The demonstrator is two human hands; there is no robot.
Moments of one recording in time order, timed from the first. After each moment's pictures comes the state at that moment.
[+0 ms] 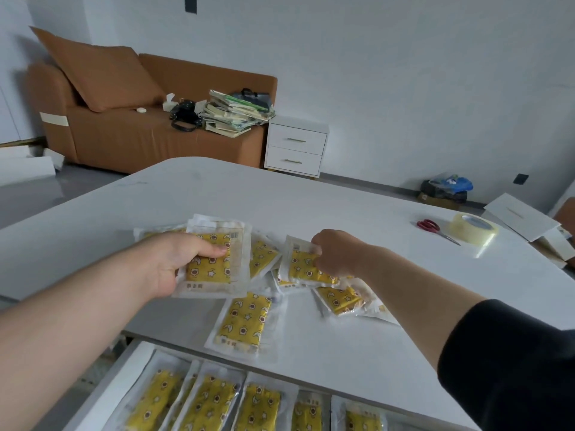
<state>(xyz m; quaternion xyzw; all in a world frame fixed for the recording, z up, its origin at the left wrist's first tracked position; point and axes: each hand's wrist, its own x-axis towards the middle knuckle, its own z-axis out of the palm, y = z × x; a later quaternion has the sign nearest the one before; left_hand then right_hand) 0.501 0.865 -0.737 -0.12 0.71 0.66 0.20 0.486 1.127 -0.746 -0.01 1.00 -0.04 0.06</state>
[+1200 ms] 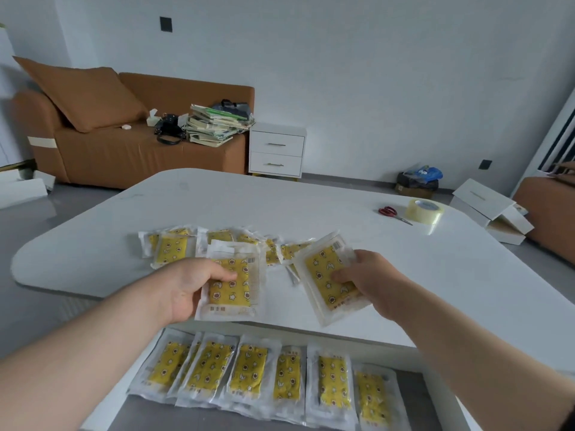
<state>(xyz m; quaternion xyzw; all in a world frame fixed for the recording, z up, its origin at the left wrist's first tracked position) 0.608 0.887 -0.720 -0.08 0.69 0.67 0.27 0.662 1.155 -0.720 0.23 0.81 -0.54 0.00</state>
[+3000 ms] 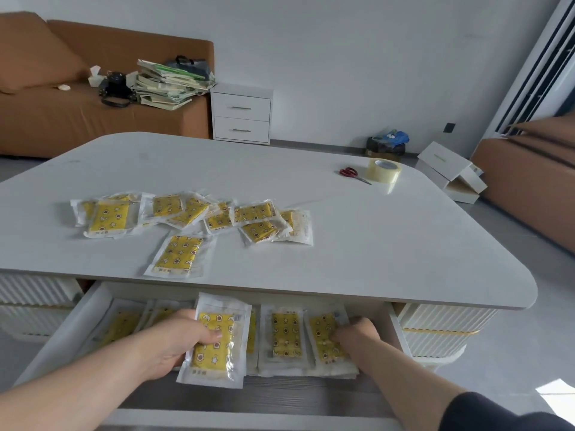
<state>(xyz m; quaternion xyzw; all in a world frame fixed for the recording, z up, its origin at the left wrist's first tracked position) 0.662 0.933 -0.847 -0.07 0.79 0.50 0.35 0.746 1.219 -0.889 0.45 0.77 -0.44 0.09</state>
